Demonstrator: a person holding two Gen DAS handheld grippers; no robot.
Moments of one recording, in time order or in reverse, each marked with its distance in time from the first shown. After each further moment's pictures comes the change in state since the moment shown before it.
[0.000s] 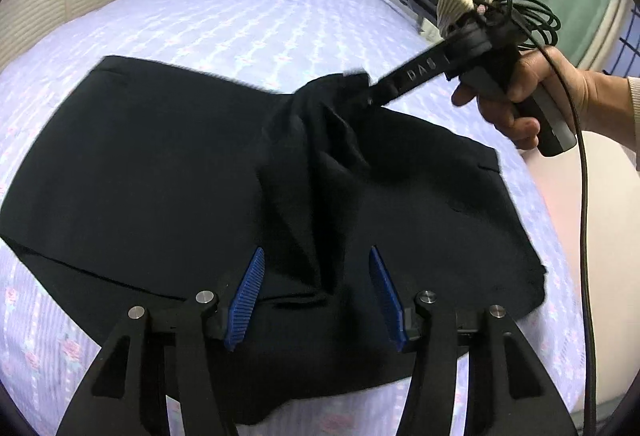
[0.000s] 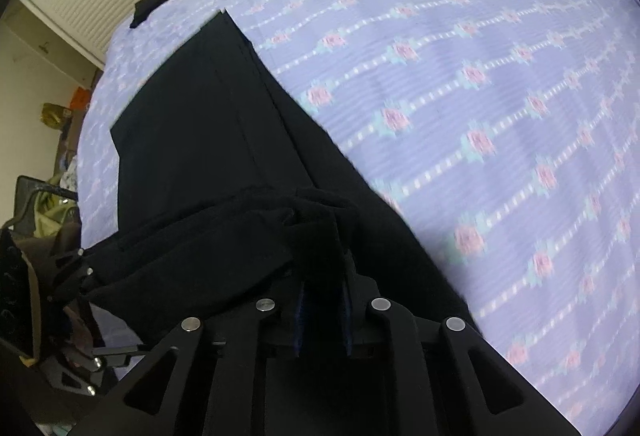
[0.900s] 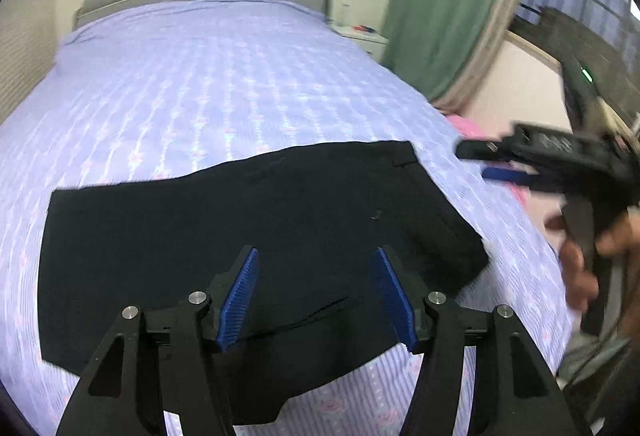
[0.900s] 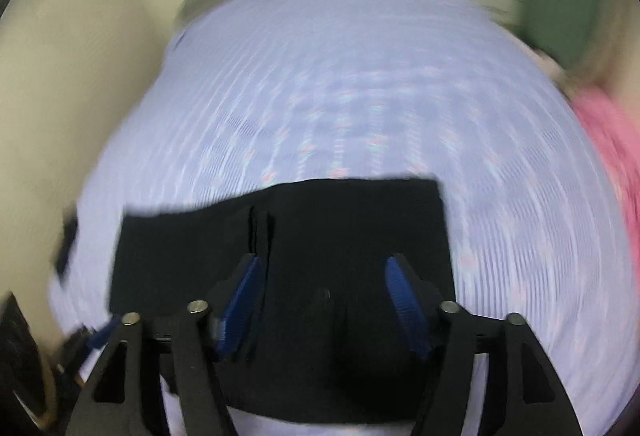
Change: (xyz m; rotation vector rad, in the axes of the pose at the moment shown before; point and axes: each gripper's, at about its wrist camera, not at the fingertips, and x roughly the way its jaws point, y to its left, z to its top) left arm -0.056 -0.042 0.047 0.341 0.018 -0.162; right arm -0.135 0.069 -0.243 1.045 -0.643 -0.288
